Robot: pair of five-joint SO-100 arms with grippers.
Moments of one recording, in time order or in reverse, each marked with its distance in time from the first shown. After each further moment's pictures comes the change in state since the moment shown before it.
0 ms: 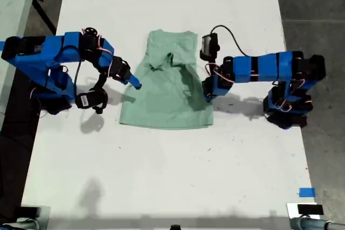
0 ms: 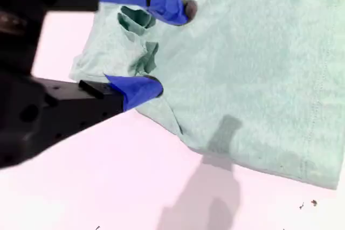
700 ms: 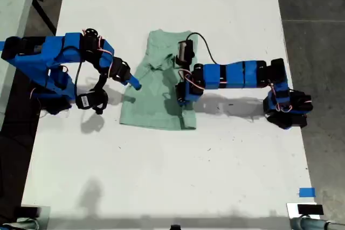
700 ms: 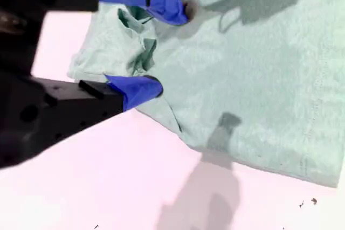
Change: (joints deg) arm 0 0.0 0.1 1.3 -0.9 0.0; arm 1 -2.7 -34.9 -38.9 -2.4 8.3
